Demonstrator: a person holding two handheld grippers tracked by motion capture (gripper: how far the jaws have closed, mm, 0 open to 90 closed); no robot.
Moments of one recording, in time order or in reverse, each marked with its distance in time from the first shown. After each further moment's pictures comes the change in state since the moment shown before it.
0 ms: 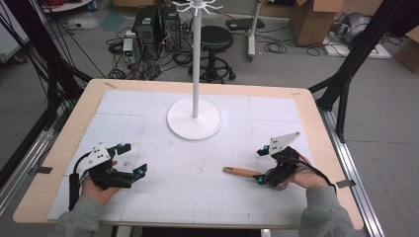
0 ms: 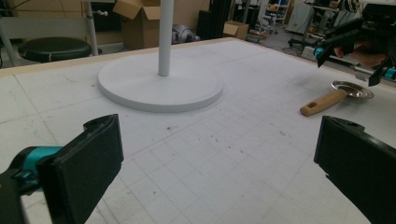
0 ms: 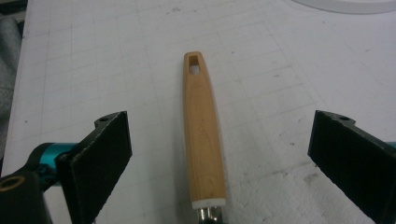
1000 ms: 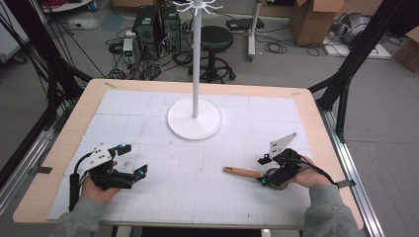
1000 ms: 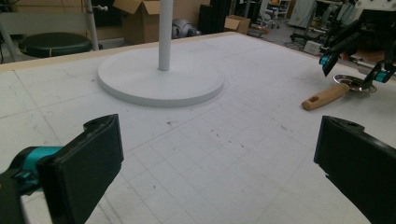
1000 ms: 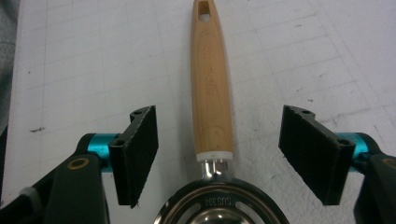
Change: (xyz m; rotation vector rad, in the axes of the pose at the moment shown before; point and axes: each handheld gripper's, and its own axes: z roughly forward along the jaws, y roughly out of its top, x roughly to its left) left arm -0.001 -0.001 0.000 0.025 0.002 0.007; right arm -0.006 -0.010 0.002 0.128 0.057 -0.005
